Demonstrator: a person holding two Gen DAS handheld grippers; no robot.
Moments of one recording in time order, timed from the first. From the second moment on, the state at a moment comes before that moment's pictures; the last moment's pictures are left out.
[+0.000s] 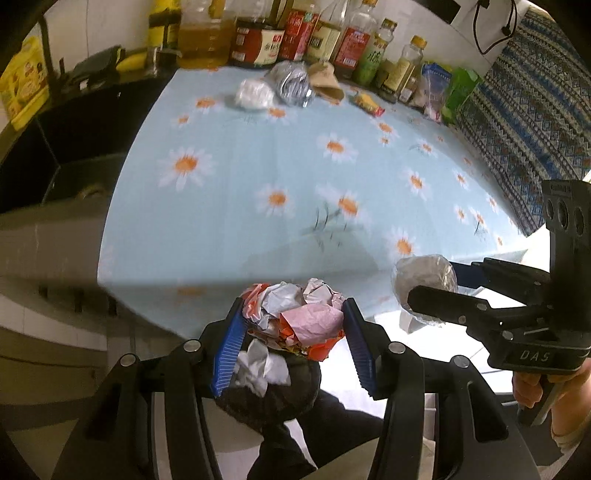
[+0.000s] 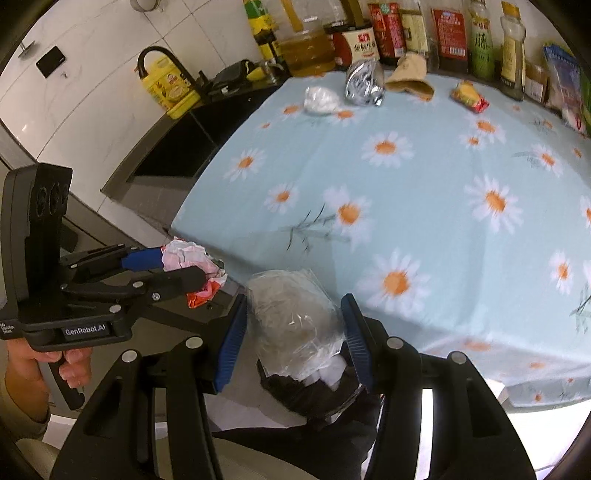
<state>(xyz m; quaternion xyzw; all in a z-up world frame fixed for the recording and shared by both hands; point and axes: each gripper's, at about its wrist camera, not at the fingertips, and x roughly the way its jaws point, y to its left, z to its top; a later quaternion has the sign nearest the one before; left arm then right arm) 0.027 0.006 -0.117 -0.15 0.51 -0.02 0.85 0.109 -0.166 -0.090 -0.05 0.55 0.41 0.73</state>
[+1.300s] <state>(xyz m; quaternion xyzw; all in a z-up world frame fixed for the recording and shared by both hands) -0.009 0.017 -0.234 -0.21 0.61 -0.02 0.76 0.099 -0.148 -0.168 -0.03 0.64 0.37 0.67</state>
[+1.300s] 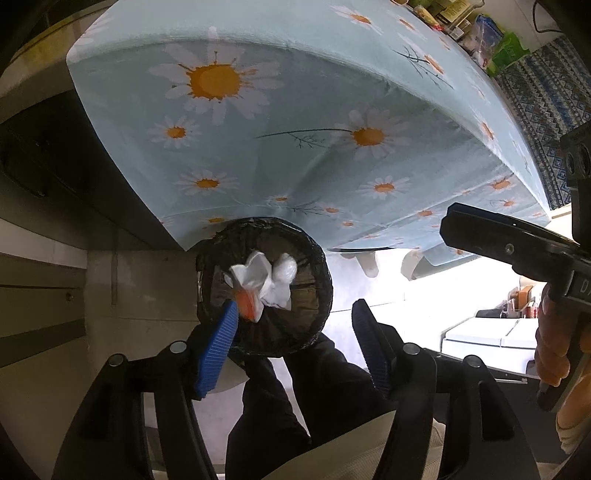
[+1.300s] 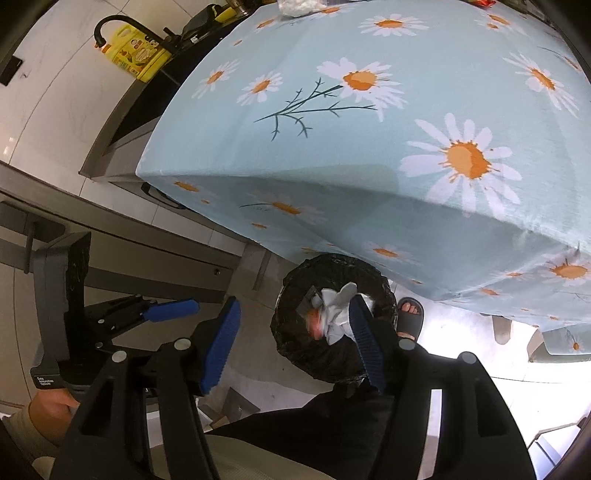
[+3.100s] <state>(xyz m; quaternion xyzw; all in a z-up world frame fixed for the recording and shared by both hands) 0.036 0.041 -0.054 -0.13 0.46 -0.05 0.88 0.138 -0.202 -0.021 0.00 0.52 0.31 0.80</state>
